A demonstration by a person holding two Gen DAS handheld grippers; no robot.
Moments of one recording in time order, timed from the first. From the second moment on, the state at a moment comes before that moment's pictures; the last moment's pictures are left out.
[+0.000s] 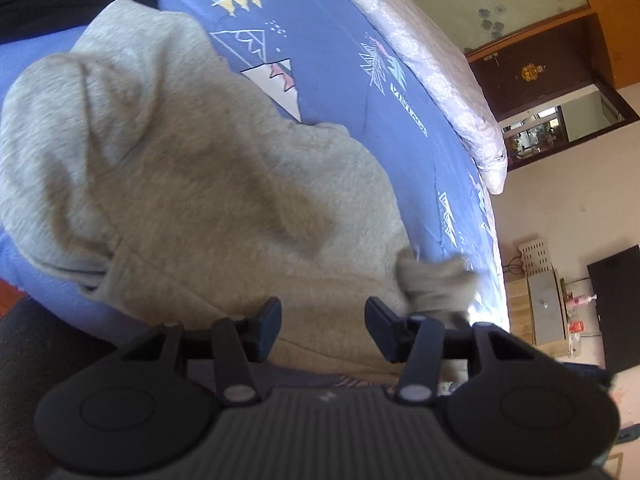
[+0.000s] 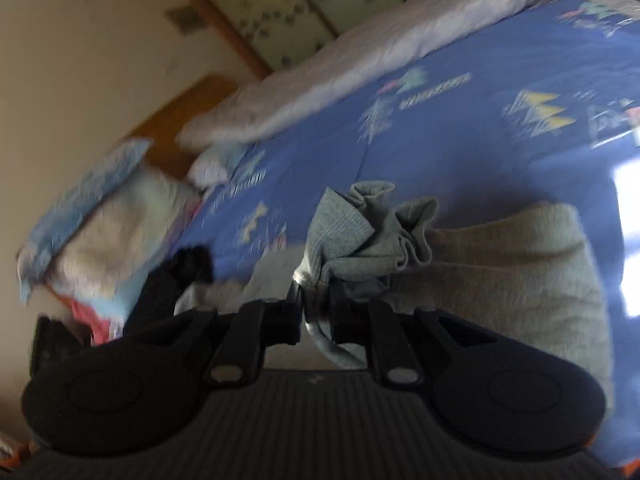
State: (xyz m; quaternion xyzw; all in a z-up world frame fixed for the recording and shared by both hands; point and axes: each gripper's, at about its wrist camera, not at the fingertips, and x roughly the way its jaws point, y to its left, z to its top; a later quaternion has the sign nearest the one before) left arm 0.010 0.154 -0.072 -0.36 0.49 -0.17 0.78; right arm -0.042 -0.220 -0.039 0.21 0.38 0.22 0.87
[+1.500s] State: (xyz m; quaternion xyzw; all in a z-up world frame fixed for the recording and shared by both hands) left arm 0.039 0.008 -0.059 -0.08 0.50 -0.17 0.84; right arm -0.078 -0.271 -0.050 0.20 0.34 0.02 0.92
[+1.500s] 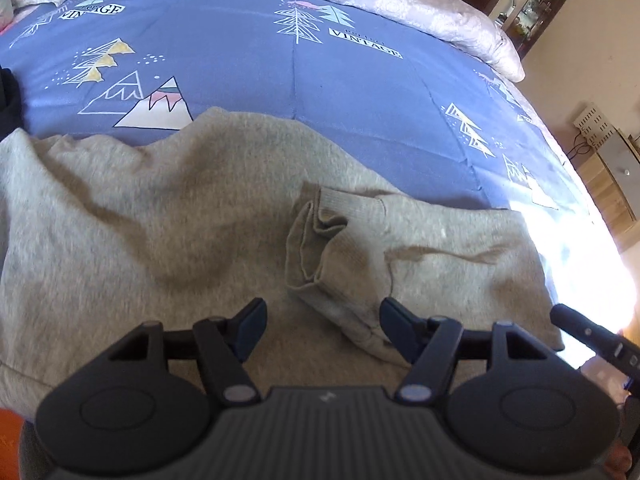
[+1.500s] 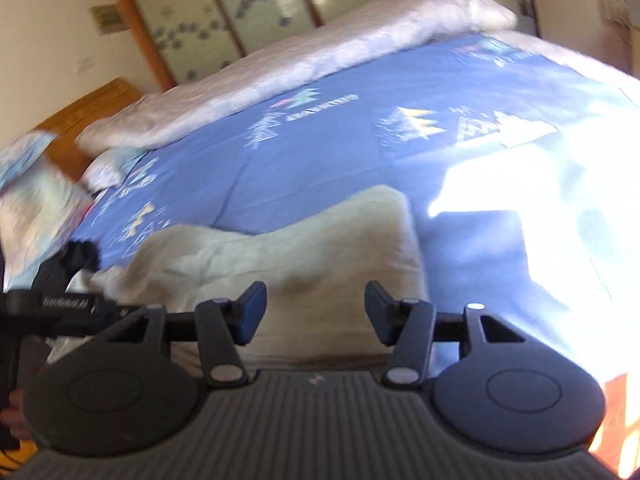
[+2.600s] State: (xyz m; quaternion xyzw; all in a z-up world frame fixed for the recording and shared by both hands) left arm 0.036 0.008 -0.064 -0.07 0.52 -0.15 0.84; right arm -0.076 -0.269 -0.070 0.15 0.41 -0.04 0.90
